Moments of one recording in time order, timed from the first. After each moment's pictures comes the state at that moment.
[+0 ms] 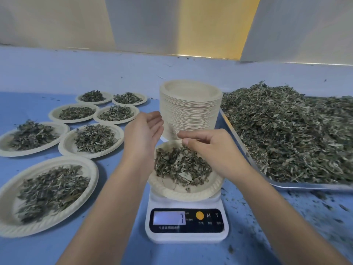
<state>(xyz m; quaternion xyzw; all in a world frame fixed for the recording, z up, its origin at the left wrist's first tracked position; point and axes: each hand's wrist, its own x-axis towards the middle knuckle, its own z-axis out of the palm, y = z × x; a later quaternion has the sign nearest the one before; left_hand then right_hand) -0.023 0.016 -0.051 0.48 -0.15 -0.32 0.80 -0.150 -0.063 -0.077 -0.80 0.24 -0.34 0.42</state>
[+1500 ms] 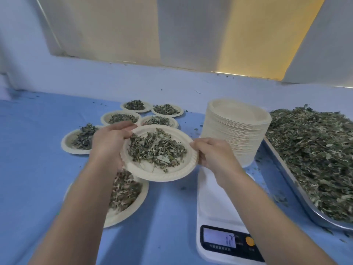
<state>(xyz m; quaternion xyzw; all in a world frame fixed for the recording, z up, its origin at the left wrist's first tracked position) 0.120 0.101 -0.058 0.62 -0.10 -0.19 0.75 -0.049 -0.027 -0.064 -0.61 0.34 -0.31 0.64</state>
